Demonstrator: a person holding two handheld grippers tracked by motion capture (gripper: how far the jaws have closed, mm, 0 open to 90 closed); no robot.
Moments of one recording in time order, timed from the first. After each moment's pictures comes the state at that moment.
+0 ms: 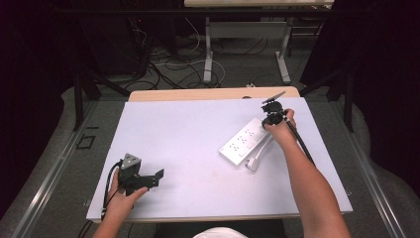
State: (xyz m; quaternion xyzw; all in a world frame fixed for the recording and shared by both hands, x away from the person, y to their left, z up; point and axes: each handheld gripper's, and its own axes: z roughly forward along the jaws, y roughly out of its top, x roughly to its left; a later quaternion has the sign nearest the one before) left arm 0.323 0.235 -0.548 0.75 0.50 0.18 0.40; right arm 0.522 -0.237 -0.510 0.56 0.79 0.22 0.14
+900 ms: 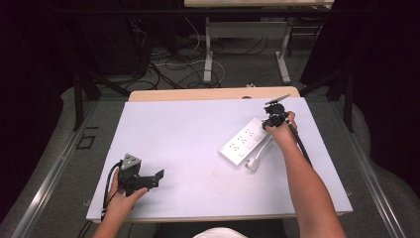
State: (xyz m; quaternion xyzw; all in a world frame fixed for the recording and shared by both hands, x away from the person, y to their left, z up) left arm 0.321 0.234 -0.548 0.75 0.50 0.18 0.40; right arm 0.516 -0.245 -0.517 0.58 0.76 0.26 0.13
